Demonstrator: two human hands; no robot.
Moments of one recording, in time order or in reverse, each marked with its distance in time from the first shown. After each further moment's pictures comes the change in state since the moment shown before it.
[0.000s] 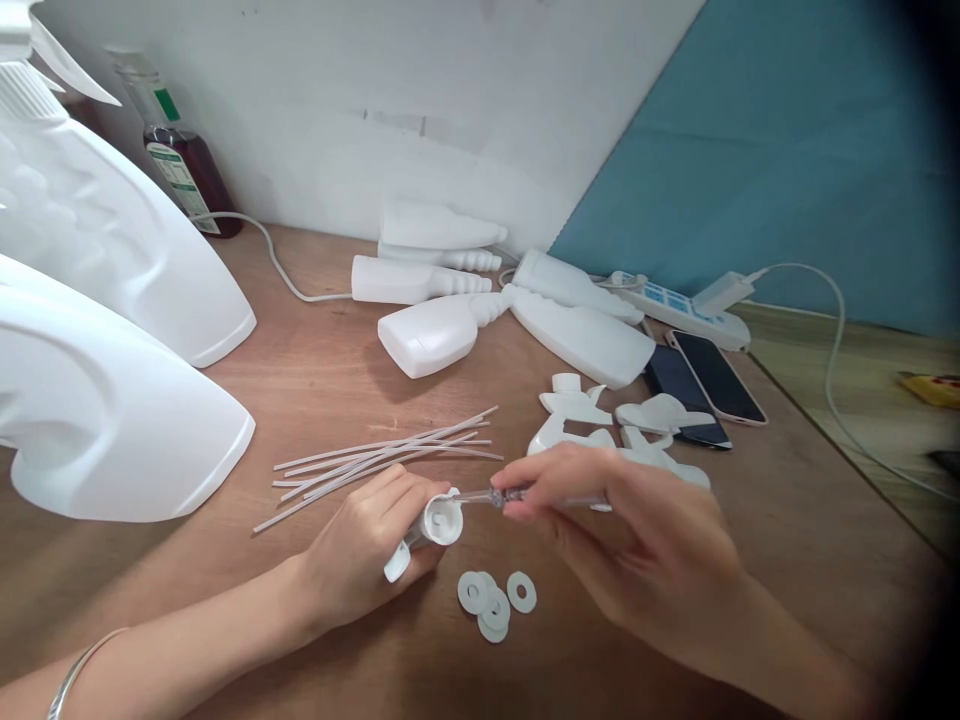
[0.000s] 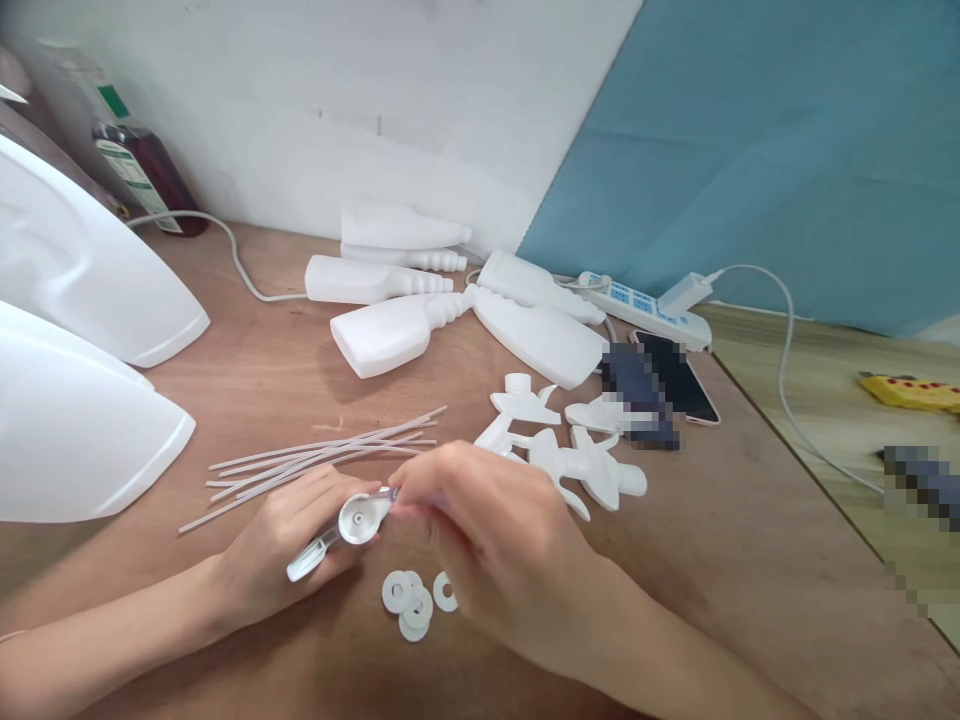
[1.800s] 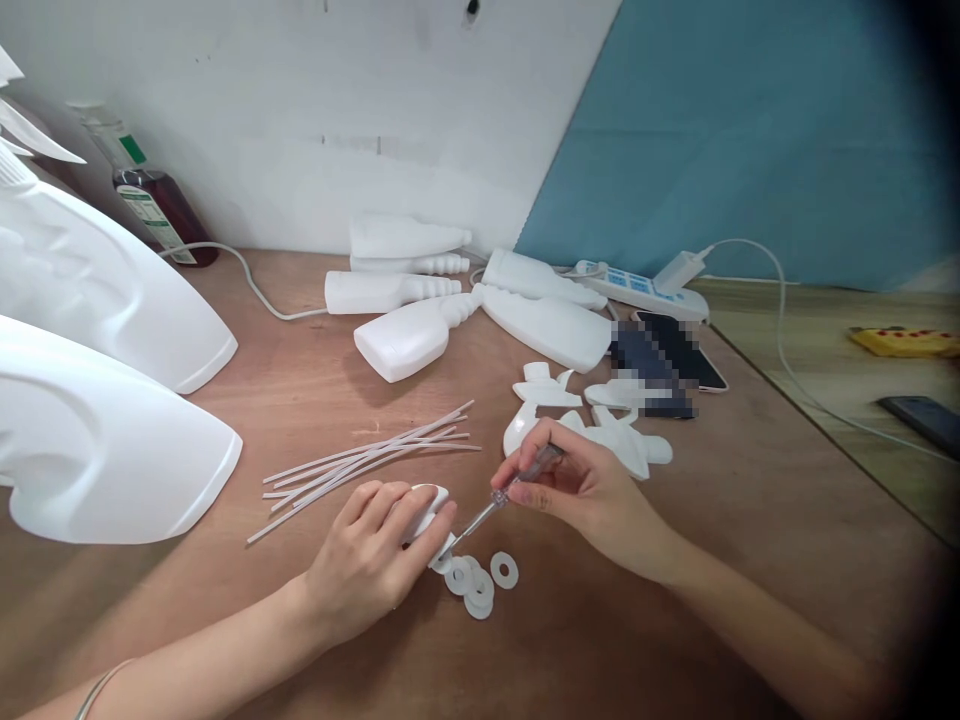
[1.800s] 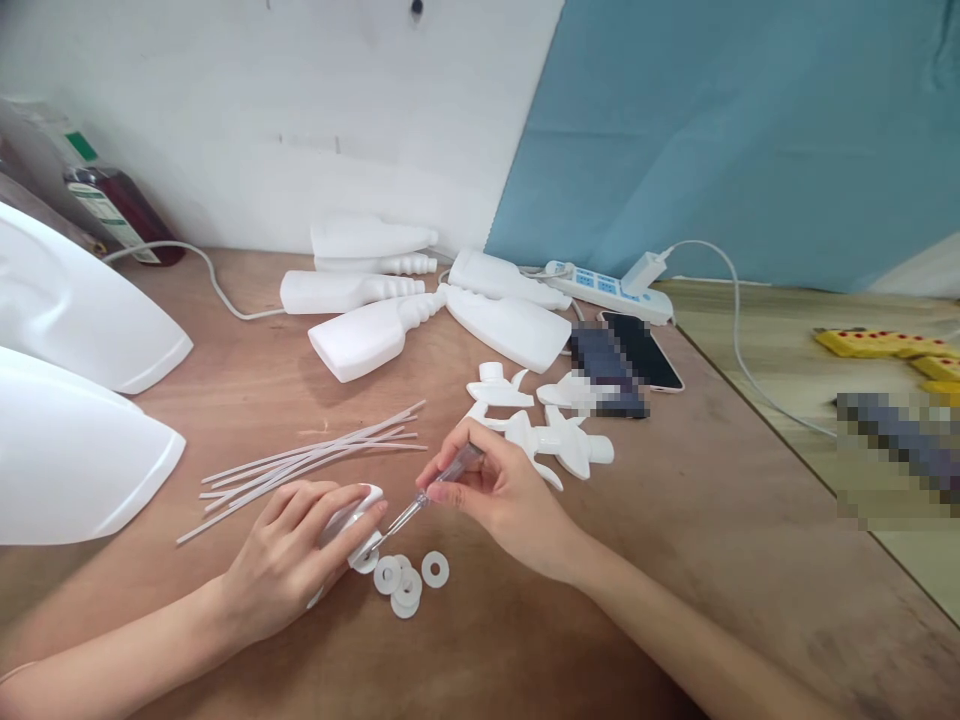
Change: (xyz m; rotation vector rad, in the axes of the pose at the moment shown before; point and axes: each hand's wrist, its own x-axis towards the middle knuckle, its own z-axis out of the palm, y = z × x) left_hand 0.000 0.015 0.007 0.526 0.087 0.312; right_hand -0.029 0.034 -0.002 0.593 -0.016 0.639
